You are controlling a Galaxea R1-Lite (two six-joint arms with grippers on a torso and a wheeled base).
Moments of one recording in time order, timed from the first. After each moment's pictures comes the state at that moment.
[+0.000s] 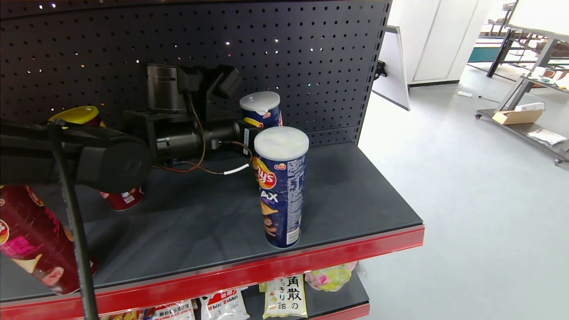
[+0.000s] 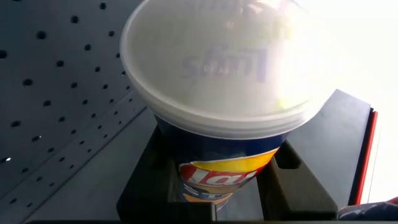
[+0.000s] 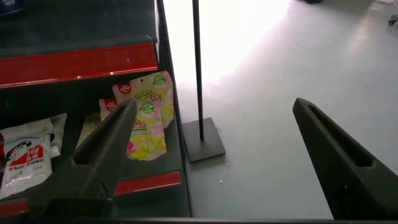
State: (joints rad) left arm -0.46 1.87 -1.24 -0.42 -0.30 0.05; right arm 0.00 0.00 0.00 0.00 0.02 0.00
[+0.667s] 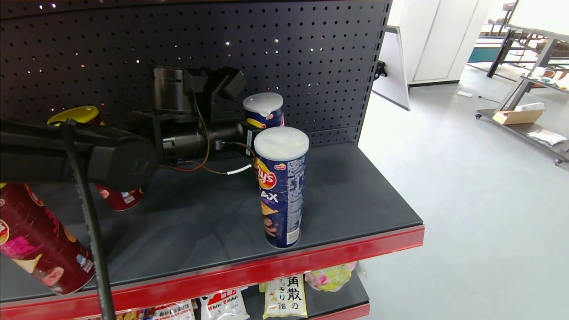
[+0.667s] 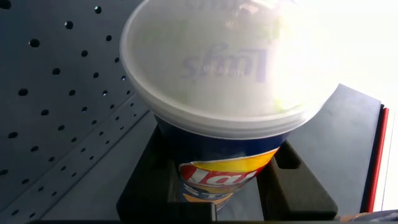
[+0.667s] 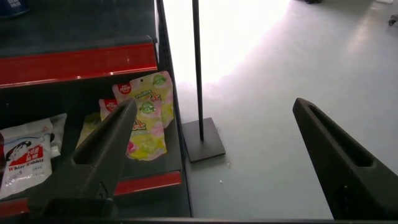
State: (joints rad) left arm -0.46 1.89 -1.26 -0.42 -0.30 0.08; right arm 0.00 0.00 0.00 0.00 0.02 0.00
